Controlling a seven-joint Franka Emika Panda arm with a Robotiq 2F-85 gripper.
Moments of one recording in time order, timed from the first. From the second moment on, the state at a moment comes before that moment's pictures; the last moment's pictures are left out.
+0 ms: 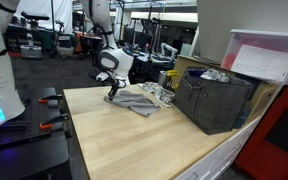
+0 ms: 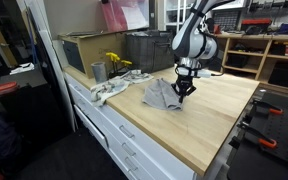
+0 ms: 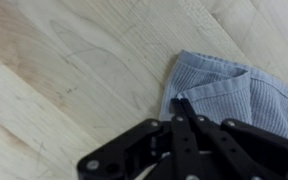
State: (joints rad) arm -0.04 0.49 0.06 -2.31 0.64 2.70 0.20
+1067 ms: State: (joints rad) arm 0.02 0.44 0.08 -2.19 0.59 2.69 0.26
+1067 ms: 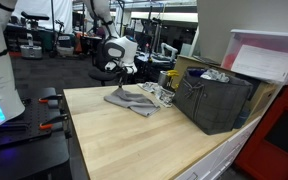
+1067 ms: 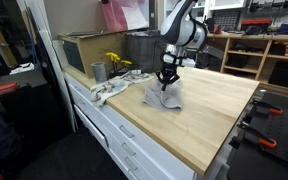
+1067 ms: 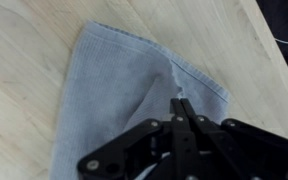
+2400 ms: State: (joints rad) arm 0.12 0.50 0.07 -1.94 0.38 2.69 0.43
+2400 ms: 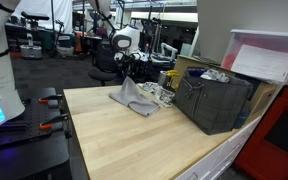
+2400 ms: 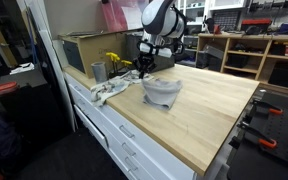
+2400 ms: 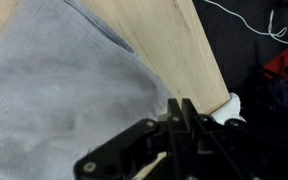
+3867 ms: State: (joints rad) arm -0.01 0.52 -0.13 -2.01 0.37 2.69 0.44
